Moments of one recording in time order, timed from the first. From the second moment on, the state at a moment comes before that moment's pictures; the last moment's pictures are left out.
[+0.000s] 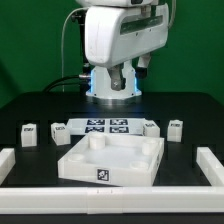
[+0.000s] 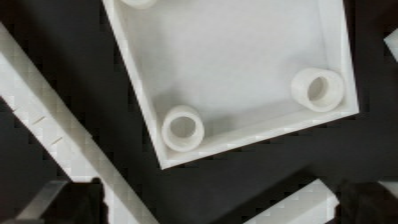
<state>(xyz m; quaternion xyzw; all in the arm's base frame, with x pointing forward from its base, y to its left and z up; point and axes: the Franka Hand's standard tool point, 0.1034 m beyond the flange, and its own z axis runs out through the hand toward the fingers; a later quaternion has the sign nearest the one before) 0.557 0.013 0.163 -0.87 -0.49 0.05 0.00</state>
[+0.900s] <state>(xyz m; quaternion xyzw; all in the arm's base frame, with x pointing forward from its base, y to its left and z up) 0.554 0.013 0.163 -0.86 -0.50 0.07 0.01</state>
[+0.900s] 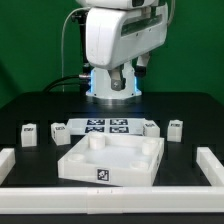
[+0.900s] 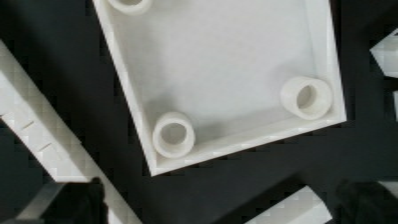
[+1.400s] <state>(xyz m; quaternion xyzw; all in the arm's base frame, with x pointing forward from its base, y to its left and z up) 0.508 -0.013 0.109 -0.85 -0.52 -0.02 0.00</state>
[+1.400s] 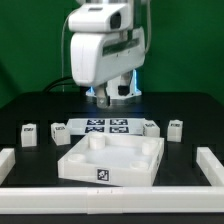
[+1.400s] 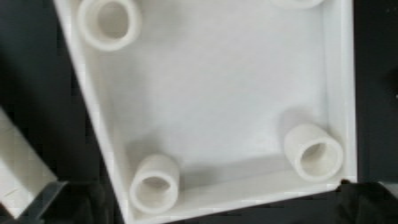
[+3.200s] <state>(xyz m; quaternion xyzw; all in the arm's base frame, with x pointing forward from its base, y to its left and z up) 0.448 0.003 0.017 -0.83 -0.55 0.00 0.02</state>
